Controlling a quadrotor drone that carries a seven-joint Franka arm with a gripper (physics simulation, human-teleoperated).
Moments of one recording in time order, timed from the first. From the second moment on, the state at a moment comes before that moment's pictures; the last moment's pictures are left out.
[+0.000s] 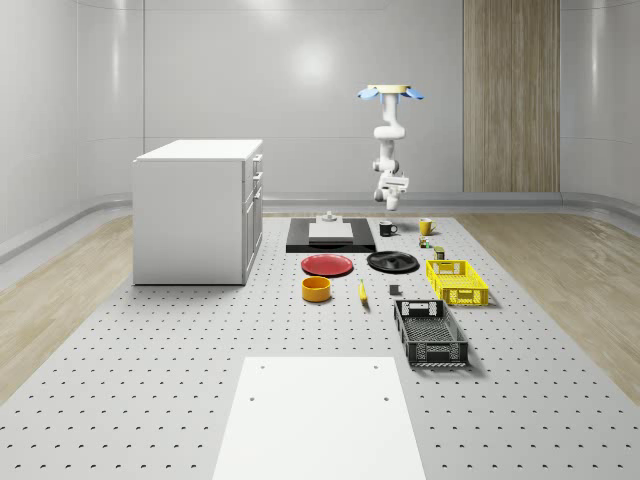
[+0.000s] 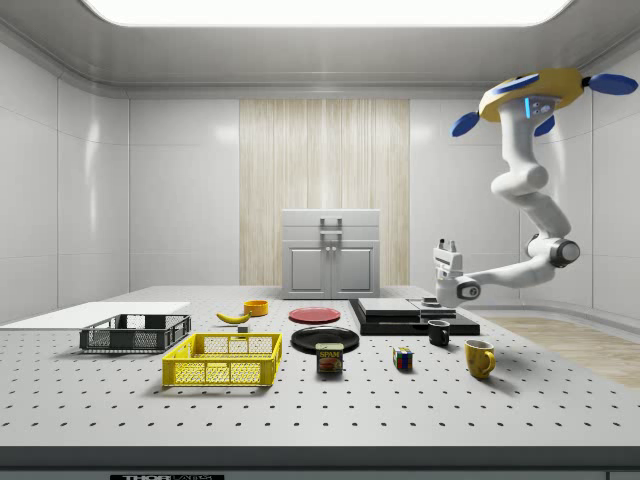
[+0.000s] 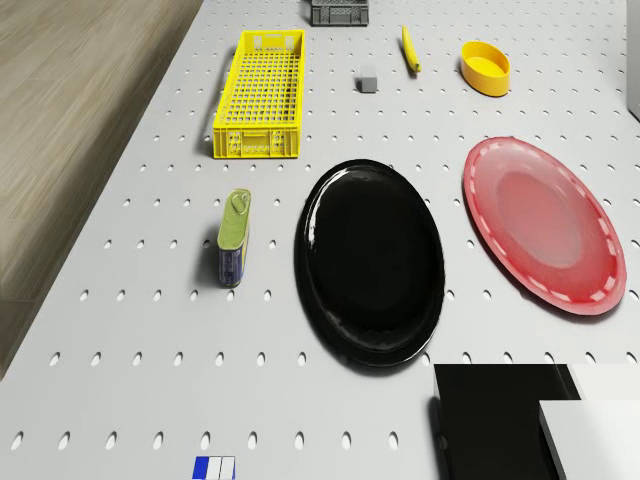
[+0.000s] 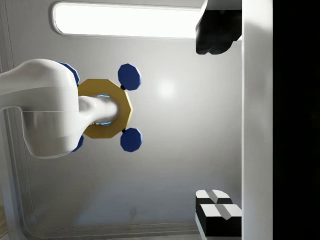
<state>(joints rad) -0.03 -0.72 0.07 -2.06 -0.09 1.39 0.79</state>
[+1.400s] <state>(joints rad) -0.83 -0.97 1.16 -2.87 -1.91 1.22 1.43</state>
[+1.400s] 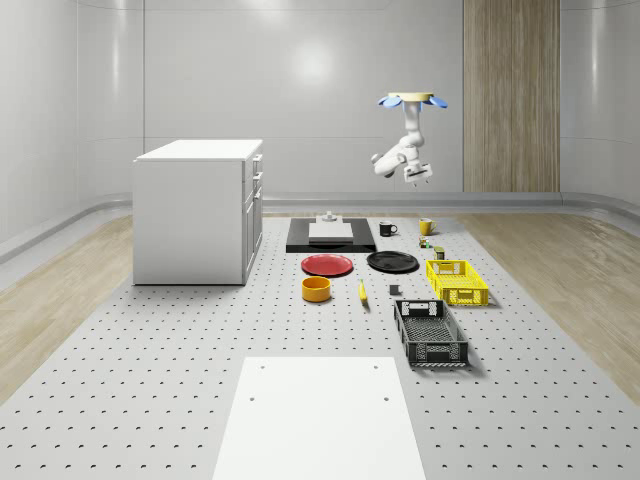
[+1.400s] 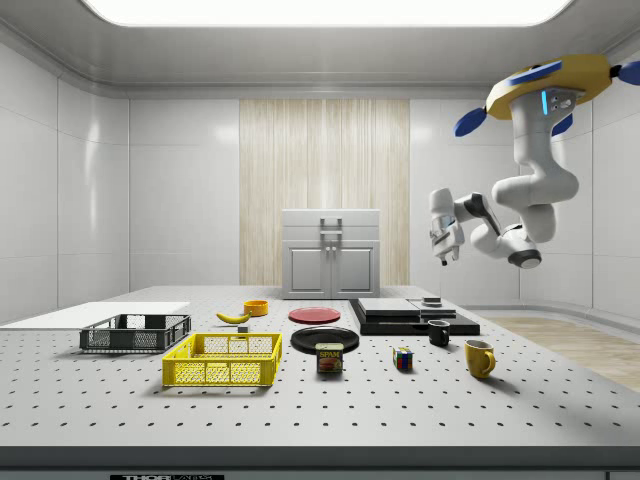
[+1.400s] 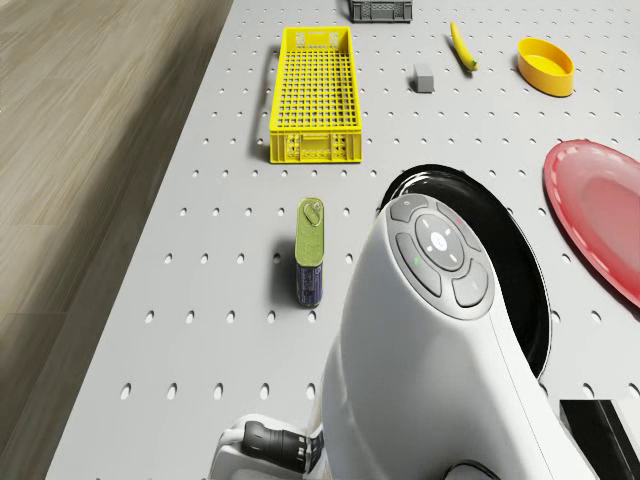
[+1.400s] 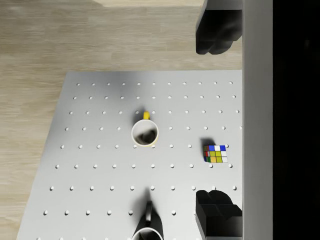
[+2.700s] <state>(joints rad) -1.07 -1.14 1.29 -2.89 -1.95 1.22 1.60</state>
